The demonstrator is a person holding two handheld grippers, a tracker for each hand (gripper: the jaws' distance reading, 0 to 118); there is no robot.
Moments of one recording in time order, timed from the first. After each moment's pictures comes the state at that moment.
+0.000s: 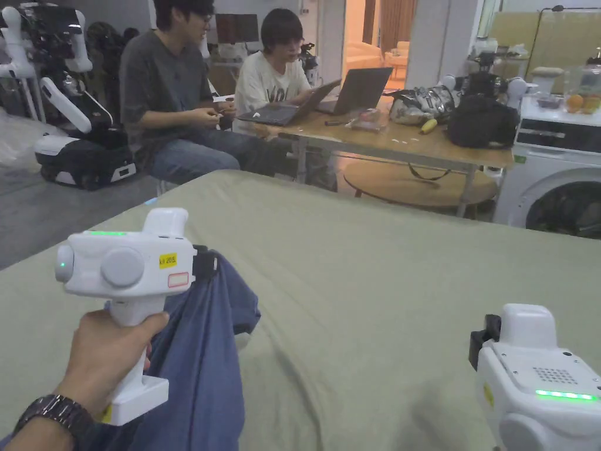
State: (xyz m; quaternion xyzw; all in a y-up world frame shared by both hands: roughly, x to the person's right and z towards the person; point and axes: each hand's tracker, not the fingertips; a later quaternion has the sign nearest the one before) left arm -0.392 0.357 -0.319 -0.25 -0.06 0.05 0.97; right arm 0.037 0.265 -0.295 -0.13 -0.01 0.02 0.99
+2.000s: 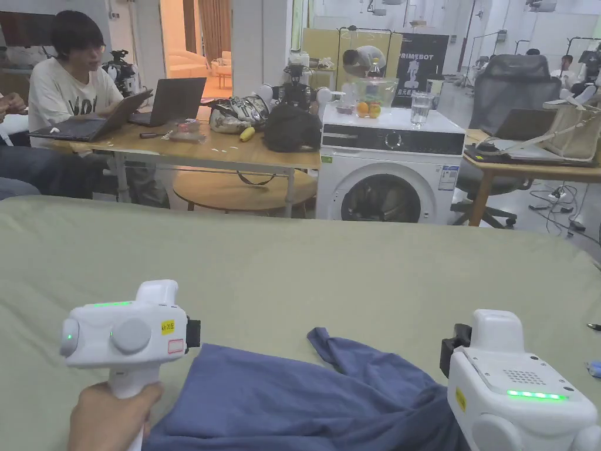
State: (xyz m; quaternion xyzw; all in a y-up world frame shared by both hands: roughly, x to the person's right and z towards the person) left arm -0.188 0.269 -0.409 -0.37 -0.15 0.05 0.92; right arm 0.197 0.282 -0.230 -0.15 -0.17 -0.01 0.97
